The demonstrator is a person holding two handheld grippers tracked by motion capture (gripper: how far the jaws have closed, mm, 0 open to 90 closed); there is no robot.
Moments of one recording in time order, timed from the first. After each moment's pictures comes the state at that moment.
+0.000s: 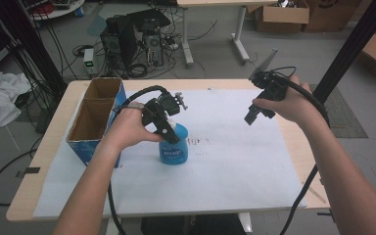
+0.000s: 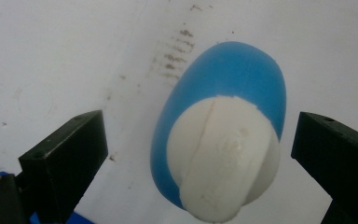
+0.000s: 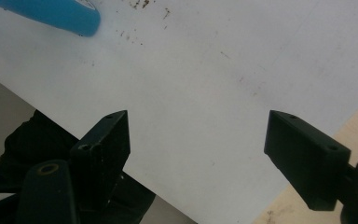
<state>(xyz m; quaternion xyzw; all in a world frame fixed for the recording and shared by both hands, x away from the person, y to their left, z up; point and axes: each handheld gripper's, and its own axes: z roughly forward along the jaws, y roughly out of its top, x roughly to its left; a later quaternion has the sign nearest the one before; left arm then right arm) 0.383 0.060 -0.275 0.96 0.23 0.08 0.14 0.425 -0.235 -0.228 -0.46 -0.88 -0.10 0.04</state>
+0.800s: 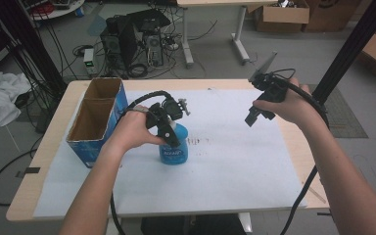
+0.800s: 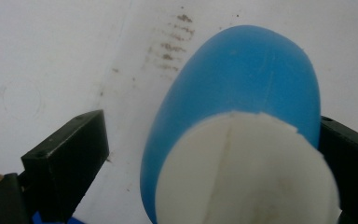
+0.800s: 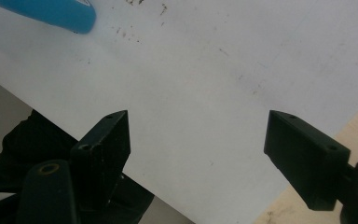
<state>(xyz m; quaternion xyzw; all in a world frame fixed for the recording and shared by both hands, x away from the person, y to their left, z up) 0.389 0.052 -0.295 0.97 0.22 0.07 0.12 0.428 -0.238 -0.235 -0.46 -0.88 -0.09 0.05</state>
